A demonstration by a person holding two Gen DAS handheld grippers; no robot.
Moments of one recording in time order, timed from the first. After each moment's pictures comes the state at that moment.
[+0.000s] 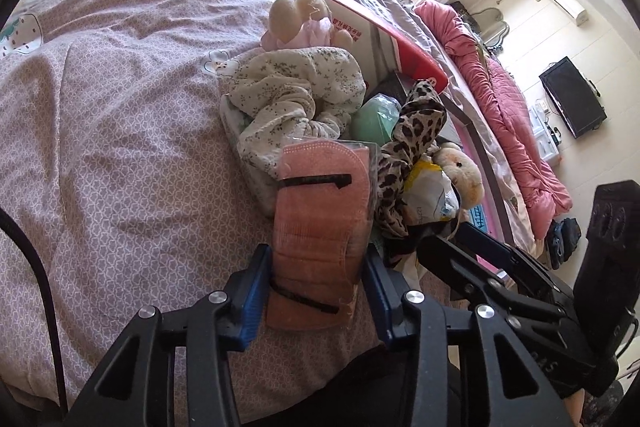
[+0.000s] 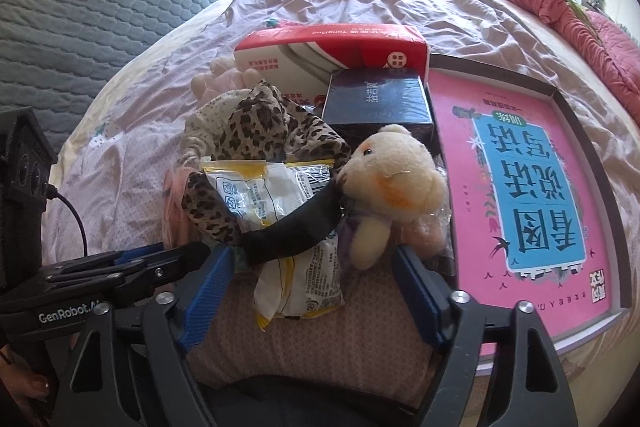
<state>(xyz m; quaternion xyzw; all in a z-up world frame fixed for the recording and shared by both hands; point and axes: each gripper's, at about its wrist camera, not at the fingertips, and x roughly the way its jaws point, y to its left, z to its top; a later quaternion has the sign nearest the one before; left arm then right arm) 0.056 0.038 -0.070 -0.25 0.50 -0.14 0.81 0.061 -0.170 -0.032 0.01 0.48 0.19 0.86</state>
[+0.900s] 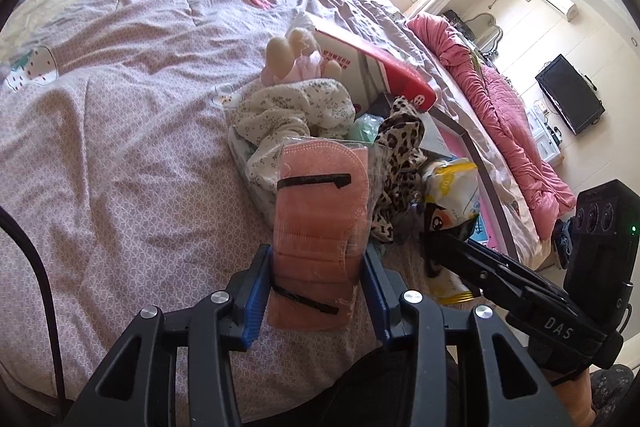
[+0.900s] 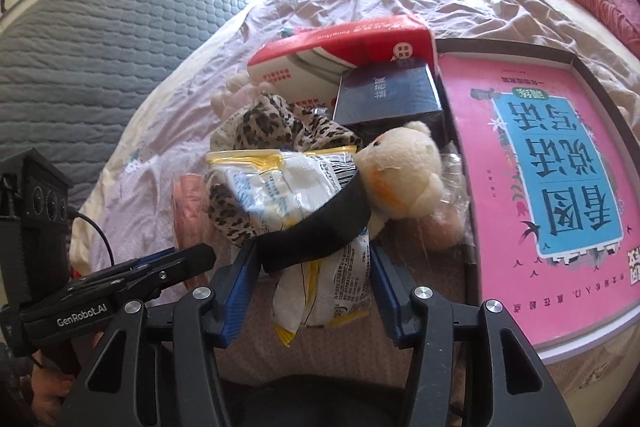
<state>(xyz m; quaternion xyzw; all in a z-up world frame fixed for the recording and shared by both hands) 0.038 0.043 -0.049 -0.23 0.47 -0.12 0.84 0.058 -0.192 -0.027 0.11 0.47 0.25 0.84</state>
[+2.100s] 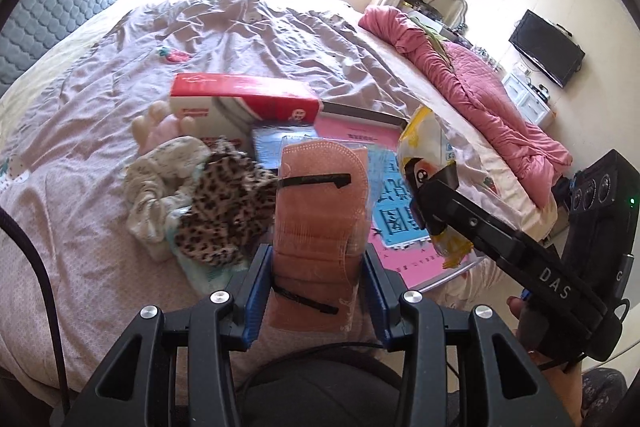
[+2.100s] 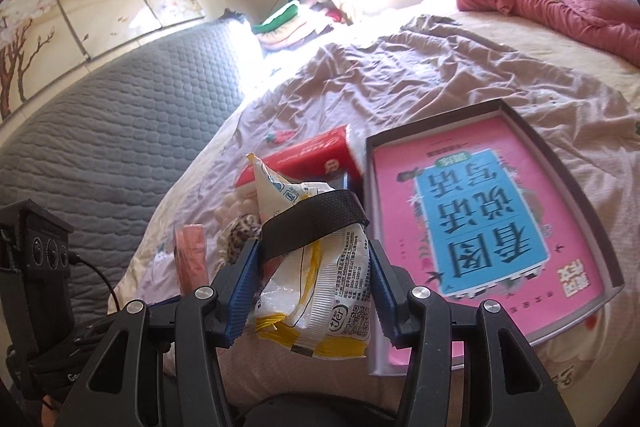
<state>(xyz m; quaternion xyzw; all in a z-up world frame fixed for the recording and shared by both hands) 0.027 -0.076 0.031 -0.13 0.44 -0.15 0.87 0.033 -0.302 0.021 0.21 0.35 0.20 0.89</state>
